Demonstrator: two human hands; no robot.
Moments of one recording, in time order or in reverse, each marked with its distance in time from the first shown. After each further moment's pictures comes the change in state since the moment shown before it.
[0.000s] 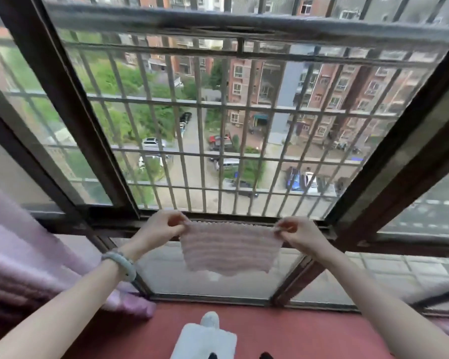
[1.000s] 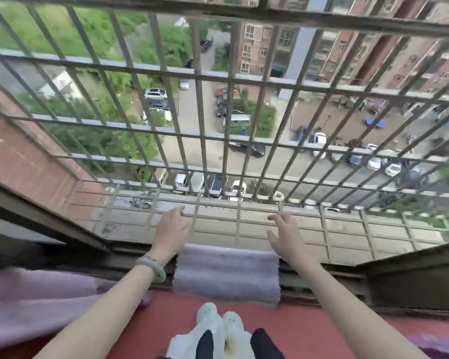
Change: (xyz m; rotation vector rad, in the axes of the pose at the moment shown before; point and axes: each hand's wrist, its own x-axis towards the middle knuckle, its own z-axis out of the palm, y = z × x) left_hand 0.184 -0.077 0.057 0.195 0.170 -0.266; right_hand 0.190 0.073 0.066 -0.303 -0.040 0.096
